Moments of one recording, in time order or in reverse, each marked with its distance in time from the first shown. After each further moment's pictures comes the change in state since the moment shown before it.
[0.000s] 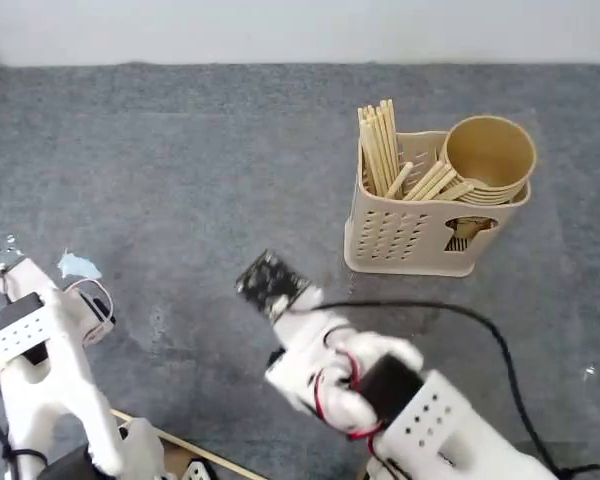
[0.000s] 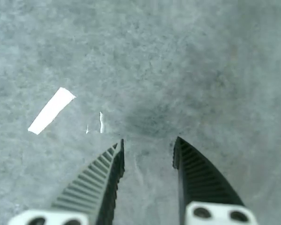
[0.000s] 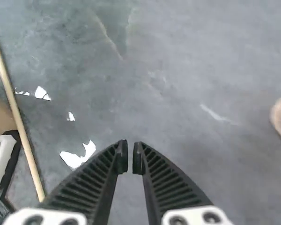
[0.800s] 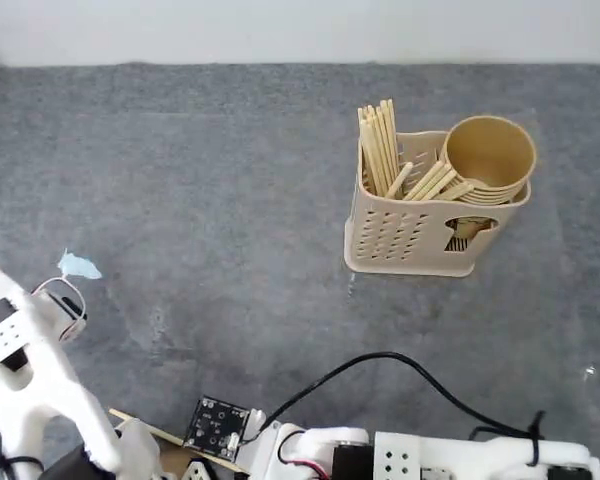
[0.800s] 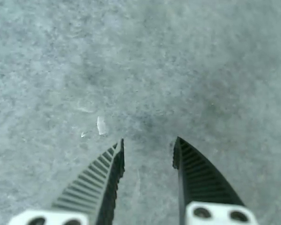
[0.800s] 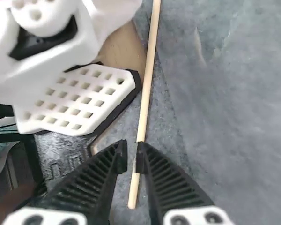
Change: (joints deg) left arm -6.3 0.0 -3.1 0.0 0.0; right arm -35.3 -3.6 23.0 -17.9 -13.4
